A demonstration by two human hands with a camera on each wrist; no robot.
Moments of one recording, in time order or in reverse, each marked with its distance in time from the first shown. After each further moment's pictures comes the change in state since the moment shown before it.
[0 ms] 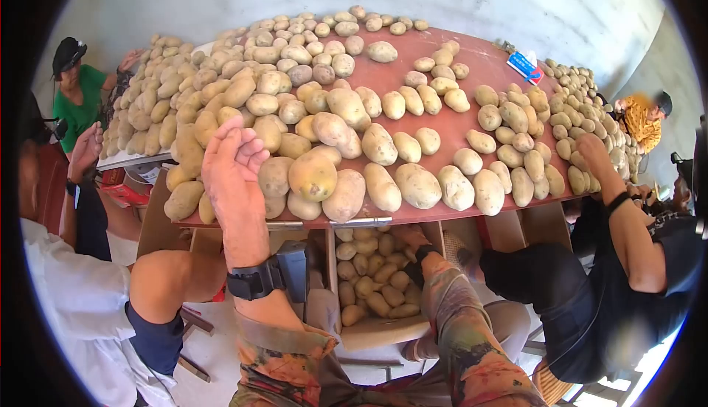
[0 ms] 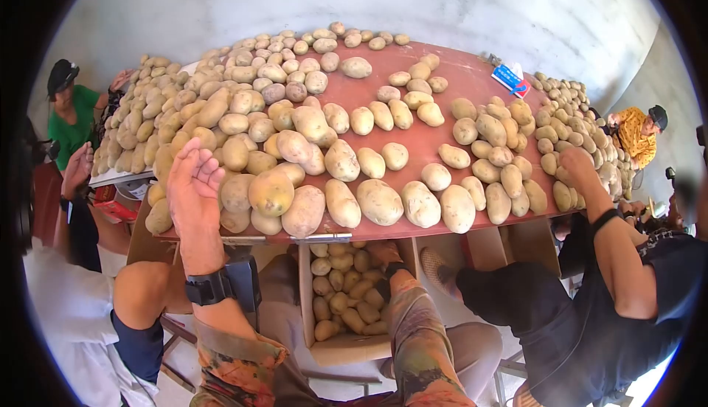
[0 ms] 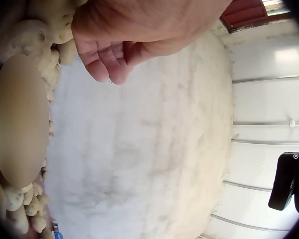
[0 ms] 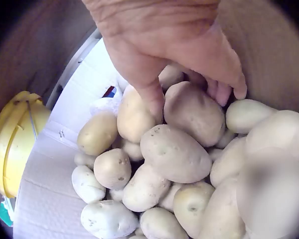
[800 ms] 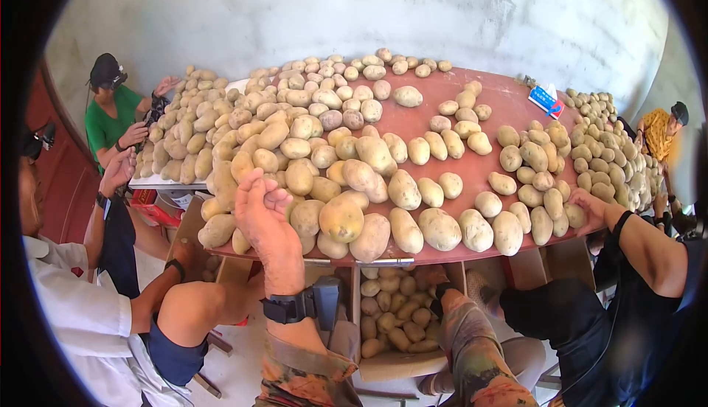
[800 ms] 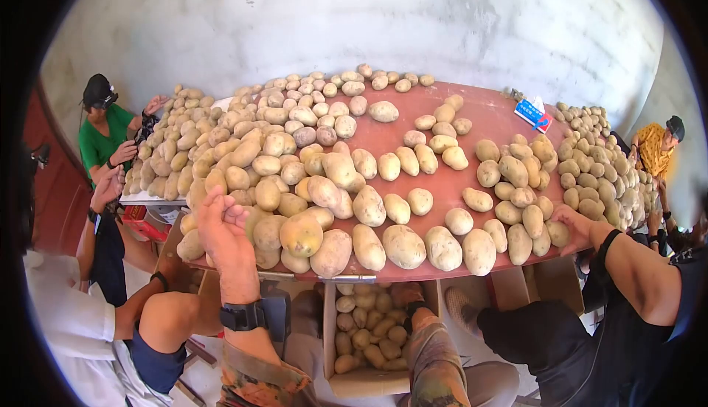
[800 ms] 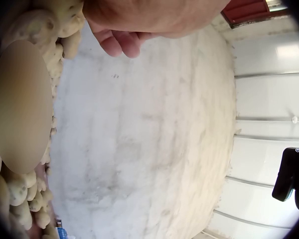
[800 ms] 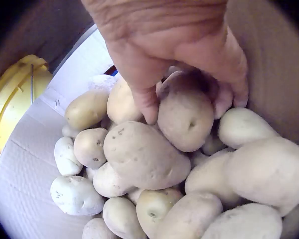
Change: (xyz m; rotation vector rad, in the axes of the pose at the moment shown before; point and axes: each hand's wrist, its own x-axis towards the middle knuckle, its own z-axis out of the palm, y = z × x) left_hand -0.009 -0.001 0.014 -0.077 0.266 0.145; right_hand -0.017 -0.023 -0.018 -0.191 -0.047 -0.043
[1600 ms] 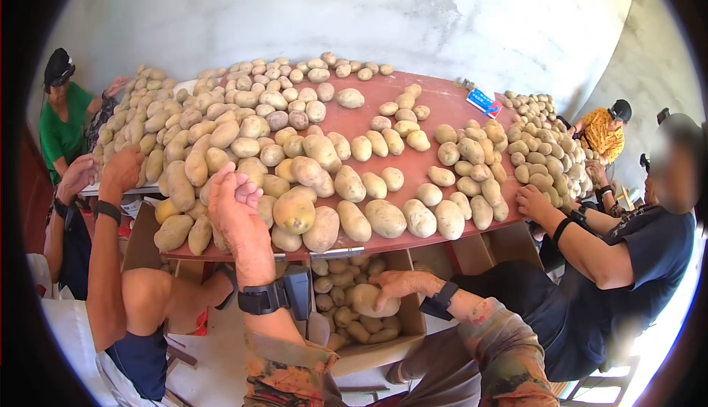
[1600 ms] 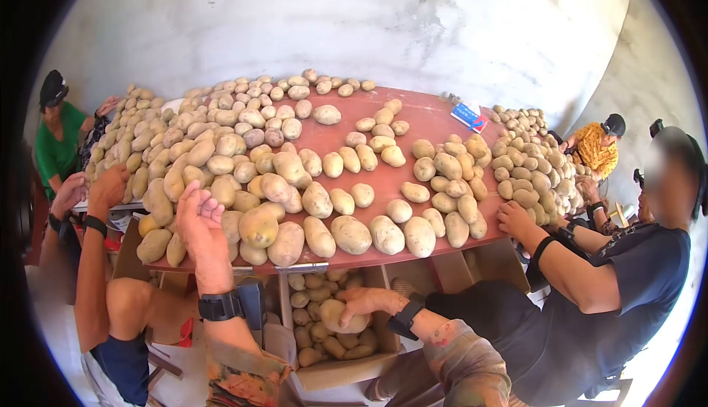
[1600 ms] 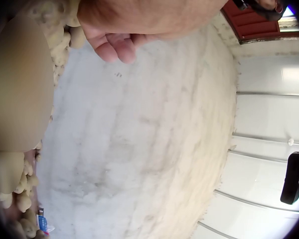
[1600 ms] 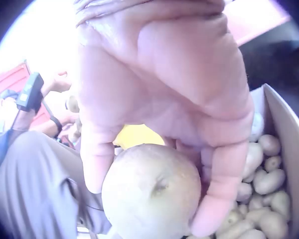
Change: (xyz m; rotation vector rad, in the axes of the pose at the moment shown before) left_hand -0.003 -0.008 -0.003 -0.095 -0.094 -0.165; right_hand -0.122 -0.119 -0.182 0.323 -0.751 0.005
